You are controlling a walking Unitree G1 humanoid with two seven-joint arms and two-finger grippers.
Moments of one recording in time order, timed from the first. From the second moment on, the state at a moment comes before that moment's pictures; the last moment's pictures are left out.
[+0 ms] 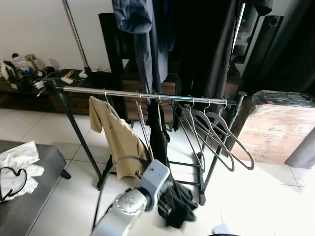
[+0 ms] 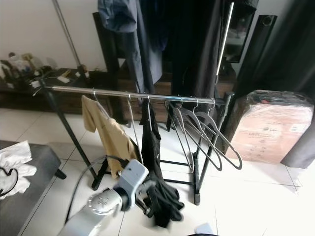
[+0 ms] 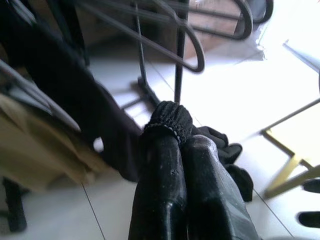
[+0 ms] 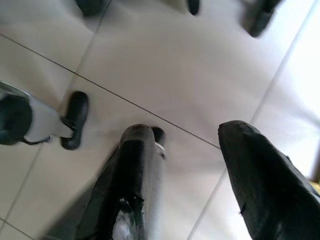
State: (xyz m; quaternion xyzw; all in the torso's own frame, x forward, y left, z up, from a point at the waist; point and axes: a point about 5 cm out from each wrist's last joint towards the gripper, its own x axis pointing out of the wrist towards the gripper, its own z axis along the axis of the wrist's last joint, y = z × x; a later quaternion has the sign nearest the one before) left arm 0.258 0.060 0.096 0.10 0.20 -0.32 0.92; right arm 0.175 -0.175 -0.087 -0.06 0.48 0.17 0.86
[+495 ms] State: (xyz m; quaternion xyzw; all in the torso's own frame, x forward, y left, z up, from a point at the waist) left arm 0.264 0.053 0.095 0.10 0.24 -0.31 0.92; right arm 0.287 -0.212 0.026 -0.01 0.25 0.21 0.94
